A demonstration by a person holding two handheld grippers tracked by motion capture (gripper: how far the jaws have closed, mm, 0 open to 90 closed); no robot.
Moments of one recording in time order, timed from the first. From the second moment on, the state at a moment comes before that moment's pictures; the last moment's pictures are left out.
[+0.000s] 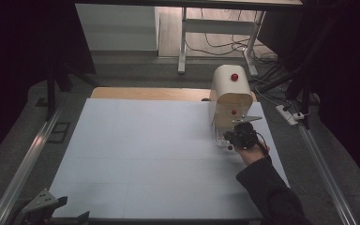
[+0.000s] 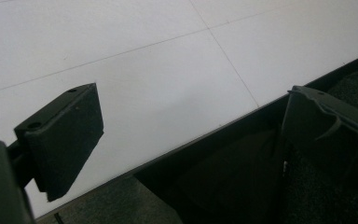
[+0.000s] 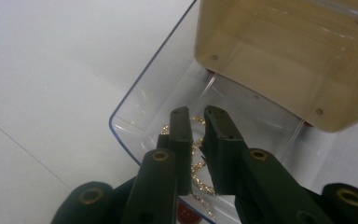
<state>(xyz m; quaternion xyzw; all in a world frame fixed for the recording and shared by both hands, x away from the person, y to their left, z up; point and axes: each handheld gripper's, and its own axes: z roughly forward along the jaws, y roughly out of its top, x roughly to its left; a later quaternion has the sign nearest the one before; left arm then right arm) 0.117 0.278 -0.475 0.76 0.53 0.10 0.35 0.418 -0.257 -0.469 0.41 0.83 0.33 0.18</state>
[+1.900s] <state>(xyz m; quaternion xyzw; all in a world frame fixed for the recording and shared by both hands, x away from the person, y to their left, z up) 0.116 0.280 -0.474 0.76 0.53 0.09 0.36 0.366 -0.234 -0.448 0.34 0.86 0.37 0.12</state>
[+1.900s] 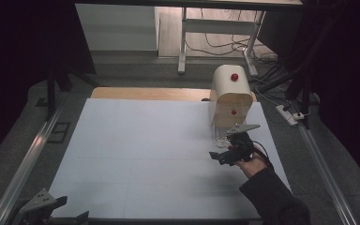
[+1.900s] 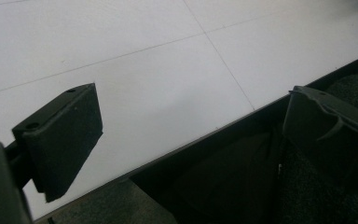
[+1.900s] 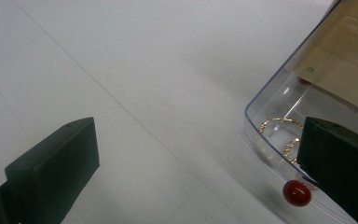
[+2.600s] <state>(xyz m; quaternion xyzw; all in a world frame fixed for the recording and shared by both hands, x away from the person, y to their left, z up) 0.116 0.281 -0.474 0.75 0.53 0.09 0.37 0.341 -0.229 -0.446 0.32 0.86 0.39 0.12</state>
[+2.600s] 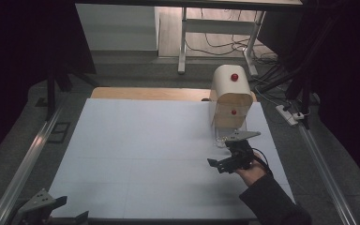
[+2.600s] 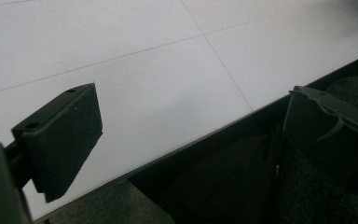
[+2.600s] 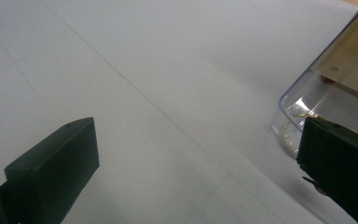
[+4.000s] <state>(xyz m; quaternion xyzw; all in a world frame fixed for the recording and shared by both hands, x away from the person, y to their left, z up) 0.115 0.281 -0.474 0.76 0.53 0.09 0.37 0.284 -0.253 -0.445 0.35 0.84 0.38 0.15</state>
